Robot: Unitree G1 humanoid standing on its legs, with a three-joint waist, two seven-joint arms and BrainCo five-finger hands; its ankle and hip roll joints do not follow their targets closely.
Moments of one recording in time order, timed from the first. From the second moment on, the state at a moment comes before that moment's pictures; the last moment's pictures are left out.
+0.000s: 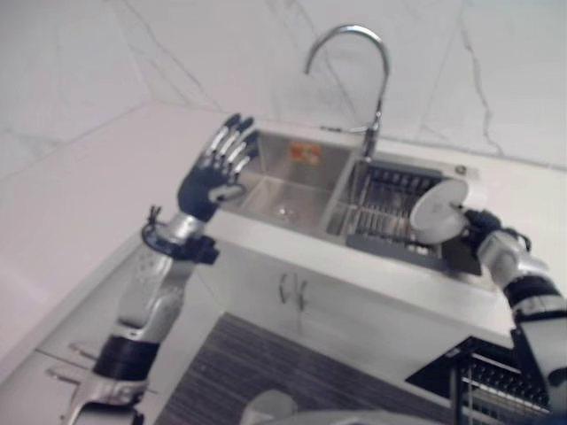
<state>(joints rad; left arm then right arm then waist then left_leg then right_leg) -0.21 0.57 -0.08 -0.19 -0.77 -0.20 -0.27 -0.70 -0.62 0.11 1.02 0.76 0.14 -0.07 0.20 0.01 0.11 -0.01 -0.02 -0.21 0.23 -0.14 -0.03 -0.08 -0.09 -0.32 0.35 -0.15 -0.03</state>
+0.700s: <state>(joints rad) -0.11 0.54 -0.12 -0.19 -0.79 -0.25 -0.28 -0.58 -0.45 0.05 0.56 0.81 -0.21 -0.20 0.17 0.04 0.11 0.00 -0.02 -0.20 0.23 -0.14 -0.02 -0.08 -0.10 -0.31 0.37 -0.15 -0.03</state>
